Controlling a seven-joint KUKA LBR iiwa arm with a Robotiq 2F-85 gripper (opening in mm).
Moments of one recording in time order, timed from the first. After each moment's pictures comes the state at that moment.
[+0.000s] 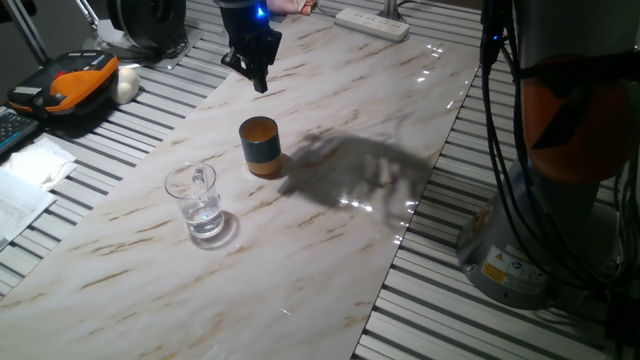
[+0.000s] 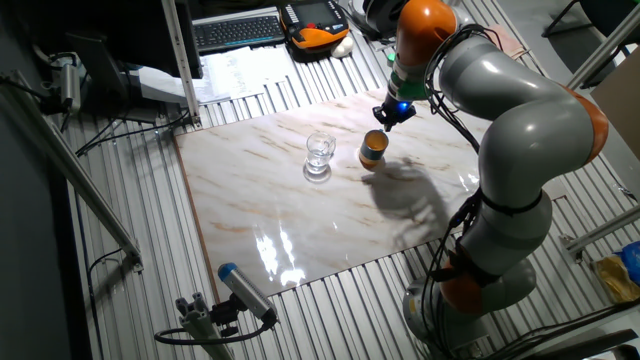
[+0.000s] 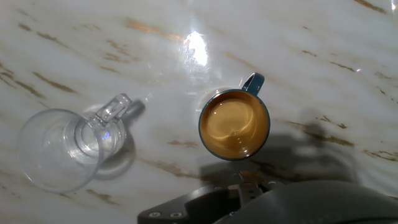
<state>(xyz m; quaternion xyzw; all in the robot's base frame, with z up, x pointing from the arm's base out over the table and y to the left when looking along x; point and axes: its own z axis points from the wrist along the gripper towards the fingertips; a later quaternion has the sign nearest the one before) 0.515 0.001 0.237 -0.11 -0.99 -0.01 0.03</state>
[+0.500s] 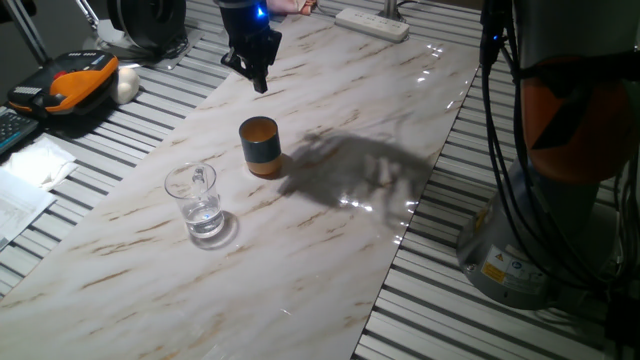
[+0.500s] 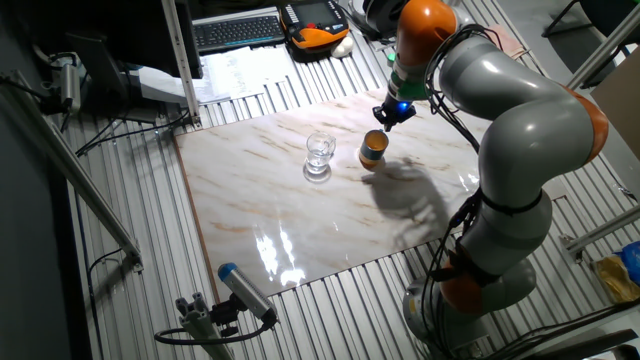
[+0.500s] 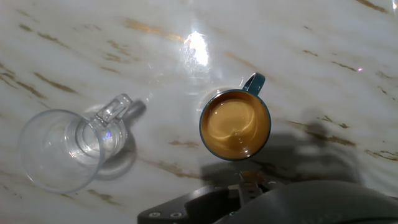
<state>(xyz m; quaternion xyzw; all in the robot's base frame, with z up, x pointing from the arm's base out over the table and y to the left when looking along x) 0.515 0.001 0.236 -0.11 -0.99 -0.02 0.03</state>
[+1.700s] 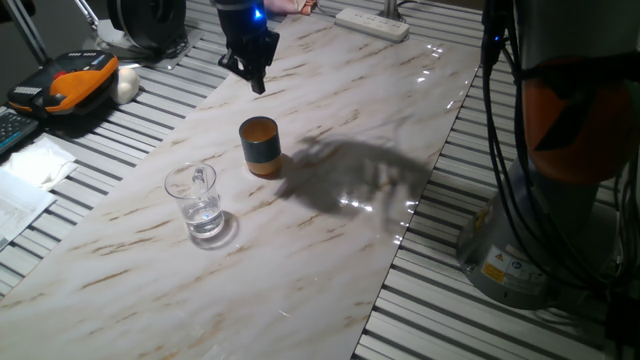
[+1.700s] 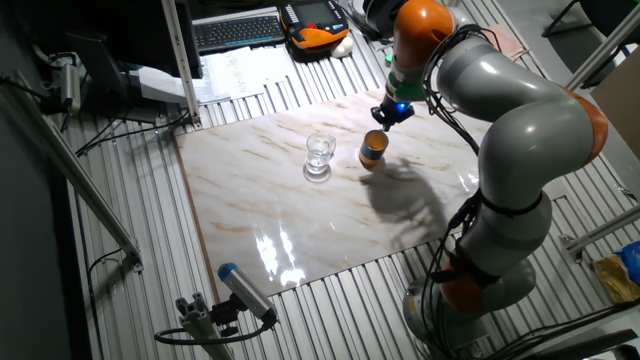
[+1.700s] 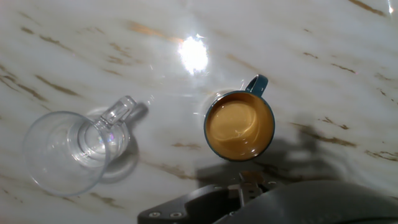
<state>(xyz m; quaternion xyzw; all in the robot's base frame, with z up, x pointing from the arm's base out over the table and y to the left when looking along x) 0.518 0.012 0.240 -0.11 -0.99 0.00 0.02</state>
